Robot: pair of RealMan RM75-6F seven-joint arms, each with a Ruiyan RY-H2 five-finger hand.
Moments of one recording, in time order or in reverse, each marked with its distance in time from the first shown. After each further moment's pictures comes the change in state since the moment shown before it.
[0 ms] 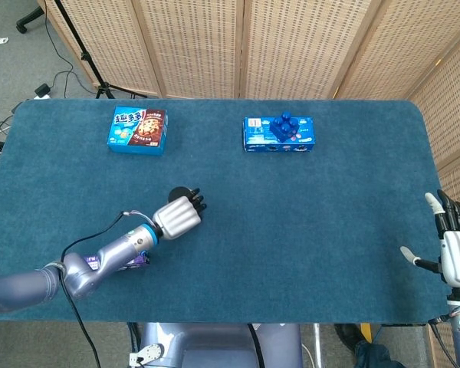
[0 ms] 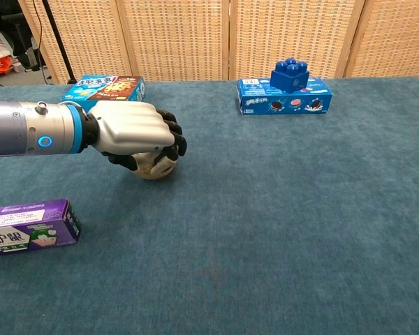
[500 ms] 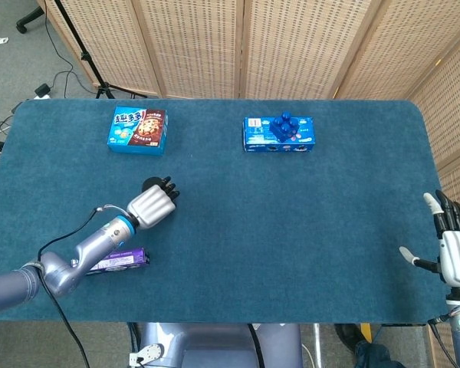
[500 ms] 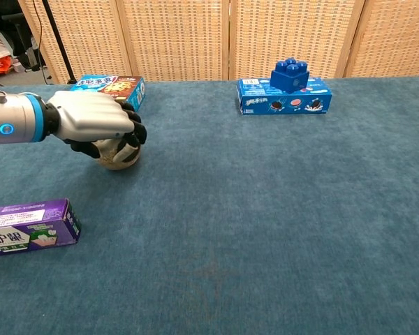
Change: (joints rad) left arm 0.054 0.067 0.026 0.031 -0.057 0.023 -0.032; right arm 0.001 -0.001 0.001 -0.002 -0.001 -0.012 0.002
